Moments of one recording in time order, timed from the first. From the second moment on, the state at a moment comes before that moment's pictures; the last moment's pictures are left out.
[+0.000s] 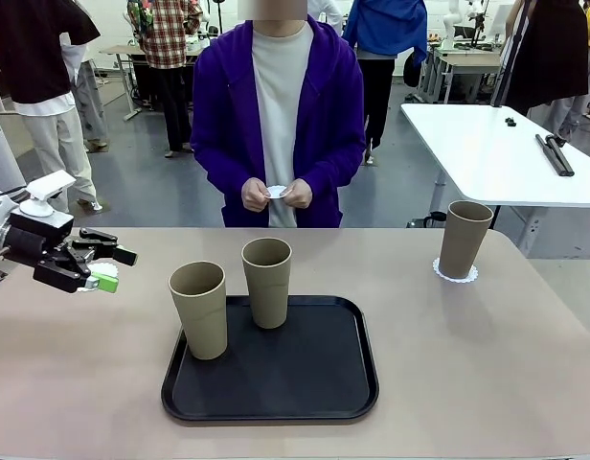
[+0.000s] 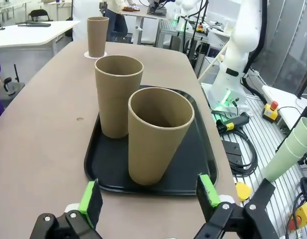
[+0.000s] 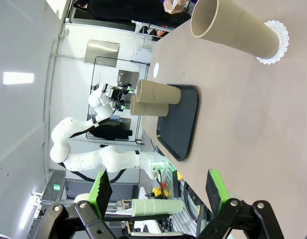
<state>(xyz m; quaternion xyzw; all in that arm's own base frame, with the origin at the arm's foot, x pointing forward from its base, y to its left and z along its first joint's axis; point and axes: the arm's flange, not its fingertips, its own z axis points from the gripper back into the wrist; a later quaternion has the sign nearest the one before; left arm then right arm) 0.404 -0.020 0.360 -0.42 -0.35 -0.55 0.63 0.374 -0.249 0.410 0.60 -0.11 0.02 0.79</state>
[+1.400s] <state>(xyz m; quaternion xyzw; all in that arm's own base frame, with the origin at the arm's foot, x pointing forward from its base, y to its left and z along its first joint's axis) 0.404 -0.028 0.253 -0.53 -0.41 -0.47 0.57 0.374 -0.249 0.410 0.60 -0.11 0.02 0.79</state>
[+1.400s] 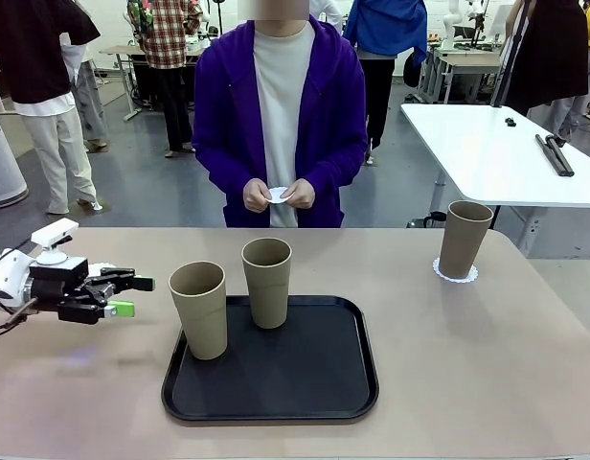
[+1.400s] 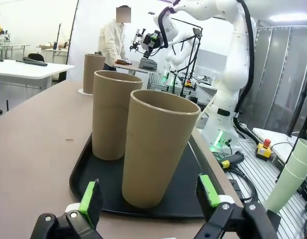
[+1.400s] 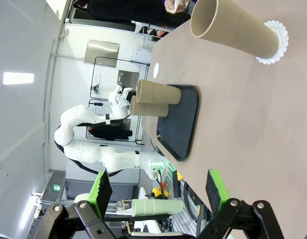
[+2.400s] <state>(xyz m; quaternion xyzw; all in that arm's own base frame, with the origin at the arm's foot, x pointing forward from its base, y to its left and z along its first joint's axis) 0.421 -0.088 0.222 -0.54 -0.38 -0.52 0.54 0.374 -0.249 0.410 0.60 -0.11 0.02 0.79</state>
